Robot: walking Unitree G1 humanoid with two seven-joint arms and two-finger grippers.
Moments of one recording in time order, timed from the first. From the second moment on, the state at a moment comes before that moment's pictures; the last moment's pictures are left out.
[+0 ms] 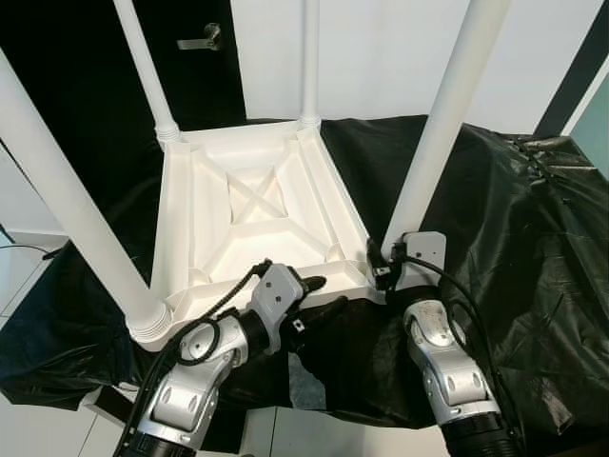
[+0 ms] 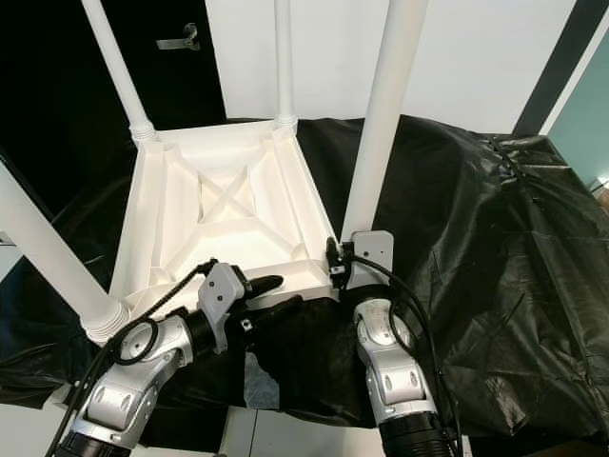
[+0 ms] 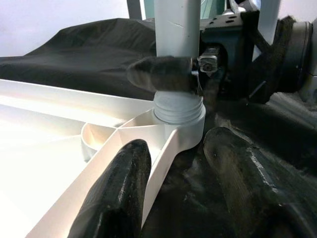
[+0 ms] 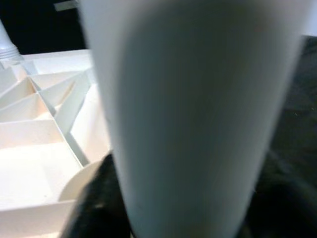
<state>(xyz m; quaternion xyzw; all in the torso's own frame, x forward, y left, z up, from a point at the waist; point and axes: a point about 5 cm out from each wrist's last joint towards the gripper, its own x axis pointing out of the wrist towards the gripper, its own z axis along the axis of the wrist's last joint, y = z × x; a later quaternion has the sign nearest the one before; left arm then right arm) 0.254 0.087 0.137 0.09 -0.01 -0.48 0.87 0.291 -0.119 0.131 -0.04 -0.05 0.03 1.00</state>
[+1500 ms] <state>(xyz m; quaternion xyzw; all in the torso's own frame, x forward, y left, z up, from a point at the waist) 0.257 0.088 0.139 0.09 -0.01 -0.48 0.87 0.319 -0.151 0.141 -0.10 -0.02 0.39 0.92</state>
